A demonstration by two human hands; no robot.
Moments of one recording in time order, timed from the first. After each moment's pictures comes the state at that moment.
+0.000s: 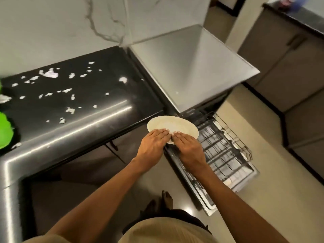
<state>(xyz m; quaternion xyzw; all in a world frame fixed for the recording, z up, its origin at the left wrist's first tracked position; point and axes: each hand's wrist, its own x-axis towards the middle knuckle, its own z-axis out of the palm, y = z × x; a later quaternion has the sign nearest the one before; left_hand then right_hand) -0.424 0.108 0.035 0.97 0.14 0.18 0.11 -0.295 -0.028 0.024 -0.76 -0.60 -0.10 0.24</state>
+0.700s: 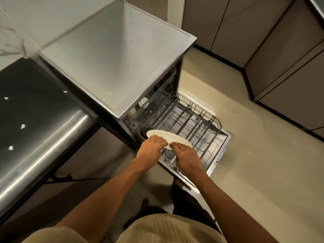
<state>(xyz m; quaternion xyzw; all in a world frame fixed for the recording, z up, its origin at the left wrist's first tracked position) -0.252 0.013 -0.025 0.98 0.00 -0.04 0.18 -0.195 -0.167 -0.025 -0.88 -0.43 0.11 0.15</state>
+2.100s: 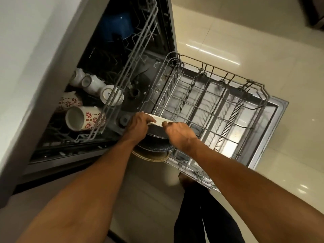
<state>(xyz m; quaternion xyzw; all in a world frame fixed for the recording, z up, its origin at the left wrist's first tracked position) -0.041 0.135 -0.325 0.93 0.21 -0.20 0.24 0.005 -0.049 -0.319 -0.86 -0.40 0.29 0.10</state>
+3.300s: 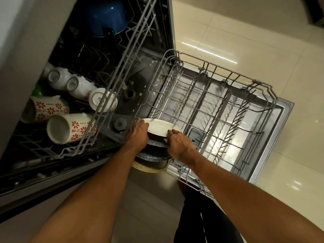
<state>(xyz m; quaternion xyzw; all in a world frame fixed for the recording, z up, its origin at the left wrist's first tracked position) -0.037 0.142 -0.385 0.93 0.17 -0.29 0.12 -0.014 -0.036 -0.411 -0.87 -0.26 0.37 0.20</state>
